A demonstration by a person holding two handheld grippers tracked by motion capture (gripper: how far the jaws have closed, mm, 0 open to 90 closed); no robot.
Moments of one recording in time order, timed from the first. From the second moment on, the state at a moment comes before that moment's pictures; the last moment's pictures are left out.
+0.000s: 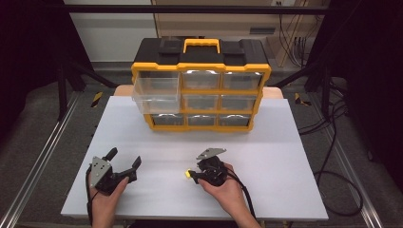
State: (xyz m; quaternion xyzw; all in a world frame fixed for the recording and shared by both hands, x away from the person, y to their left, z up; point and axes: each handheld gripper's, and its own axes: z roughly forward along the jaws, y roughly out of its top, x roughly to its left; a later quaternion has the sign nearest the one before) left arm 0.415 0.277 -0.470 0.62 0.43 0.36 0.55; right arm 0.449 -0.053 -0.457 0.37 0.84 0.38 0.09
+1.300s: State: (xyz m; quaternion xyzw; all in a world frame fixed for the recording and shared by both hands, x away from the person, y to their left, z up) left arm 0.416 0.276 -0.471 0.63 0.42 0.36 0.55; right arm 0.465 -0.040 -0.467 0.38 0.85 0.37 0.06
